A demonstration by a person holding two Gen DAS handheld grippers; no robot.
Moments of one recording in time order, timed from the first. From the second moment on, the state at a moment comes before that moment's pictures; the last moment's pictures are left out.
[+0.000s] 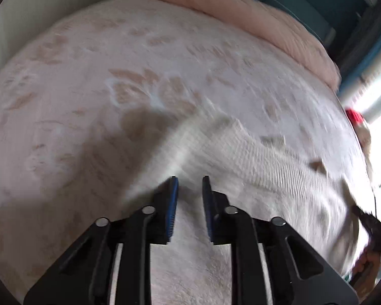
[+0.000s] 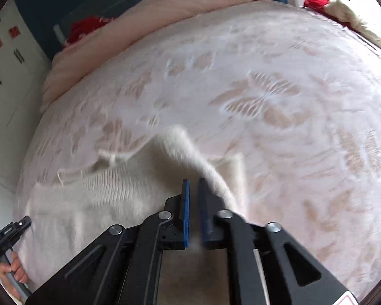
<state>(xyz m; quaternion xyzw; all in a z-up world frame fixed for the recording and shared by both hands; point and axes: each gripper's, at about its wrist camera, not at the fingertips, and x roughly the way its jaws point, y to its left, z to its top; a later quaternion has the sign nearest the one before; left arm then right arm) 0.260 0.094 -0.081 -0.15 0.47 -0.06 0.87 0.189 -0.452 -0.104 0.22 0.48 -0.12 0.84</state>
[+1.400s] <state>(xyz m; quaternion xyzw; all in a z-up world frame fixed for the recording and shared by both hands) 0.155 0.144 -0.042 -0.21 0.46 -0.02 0.86 0.043 -0.410 -0.076 0.26 0.48 -0.10 0.83</state>
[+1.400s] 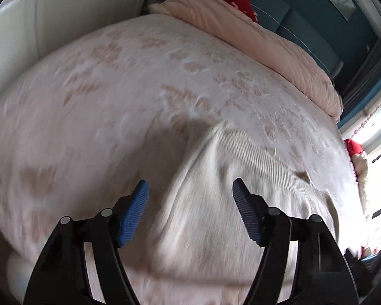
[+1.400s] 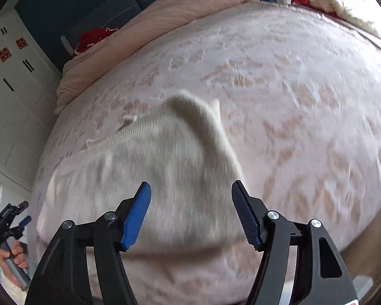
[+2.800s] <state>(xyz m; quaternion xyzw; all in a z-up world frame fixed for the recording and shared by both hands) 0.059 0.201 -0.031 -0.20 0.48 0.02 0.86 -0.063 -0.440 -0.042 0.29 0.49 -0.15 0.81</state>
